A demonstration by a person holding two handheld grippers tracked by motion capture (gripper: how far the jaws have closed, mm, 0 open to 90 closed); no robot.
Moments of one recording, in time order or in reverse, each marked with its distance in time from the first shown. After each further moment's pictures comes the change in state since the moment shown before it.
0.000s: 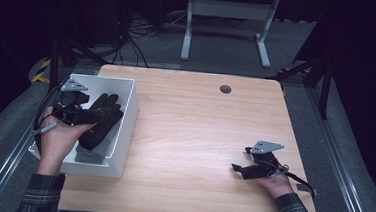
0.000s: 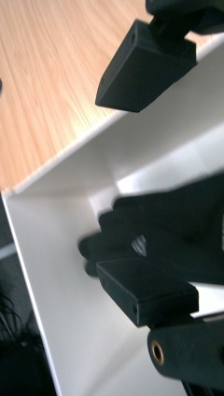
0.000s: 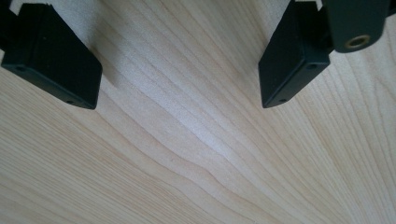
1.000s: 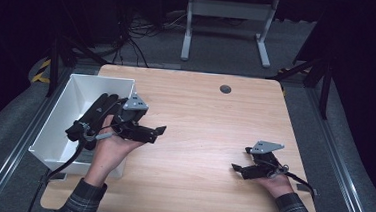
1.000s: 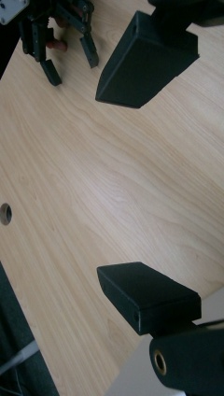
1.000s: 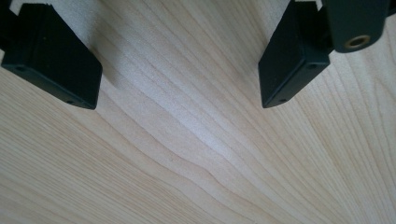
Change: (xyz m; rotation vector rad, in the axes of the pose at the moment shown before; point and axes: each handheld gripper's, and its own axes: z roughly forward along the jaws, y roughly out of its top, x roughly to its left) left arm -0.116 0.015 0.050 -0.007 -0.265 0.180; right arm 0.000 0.000 0.000 0.000 0.000 0.000
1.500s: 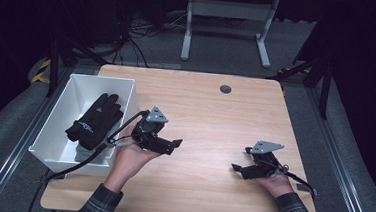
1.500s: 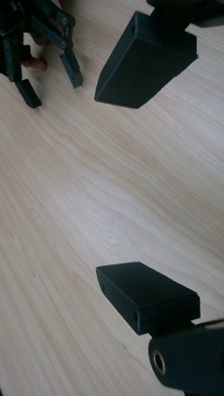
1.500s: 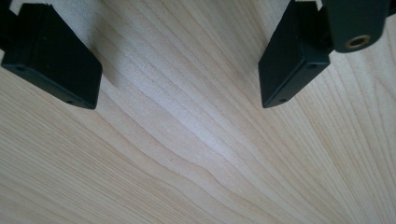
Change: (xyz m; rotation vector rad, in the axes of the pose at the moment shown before) left arm -0.025 -0.014 0.049 0.050 -0.081 0.013; right arm 0.000 0.000 0.000 0.000 0.000 -0.001
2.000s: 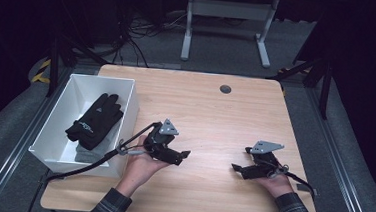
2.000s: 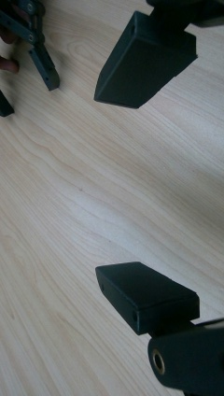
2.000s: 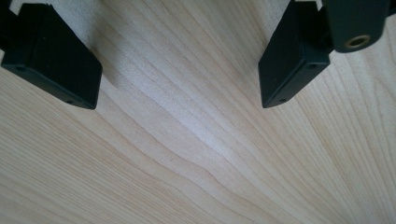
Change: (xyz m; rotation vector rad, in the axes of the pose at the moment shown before) left arm -0.012 -0.019 0.038 0.026 -0.037 0.042; right arm 0.000 0.000 0.000 0.000 0.000 0.000
